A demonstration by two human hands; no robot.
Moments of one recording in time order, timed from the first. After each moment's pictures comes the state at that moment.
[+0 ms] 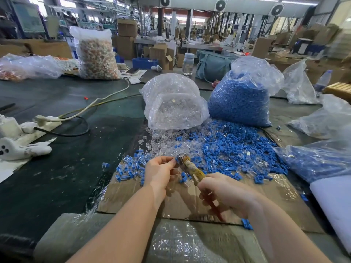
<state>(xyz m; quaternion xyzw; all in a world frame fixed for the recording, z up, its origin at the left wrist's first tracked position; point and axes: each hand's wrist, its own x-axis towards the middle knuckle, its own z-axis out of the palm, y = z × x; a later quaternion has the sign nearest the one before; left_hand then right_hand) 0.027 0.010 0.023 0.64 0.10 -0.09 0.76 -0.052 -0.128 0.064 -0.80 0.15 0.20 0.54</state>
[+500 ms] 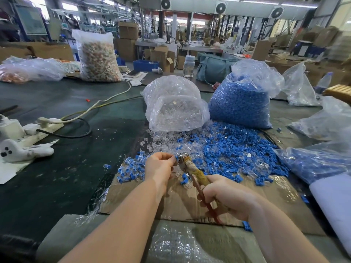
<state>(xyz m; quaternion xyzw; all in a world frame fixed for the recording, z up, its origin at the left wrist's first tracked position) 0.030 0.012 0.038 0.70 0.08 -0.07 0.71 -0.056 -0.129 0.064 -0.77 0.14 0.23 0.58</state>
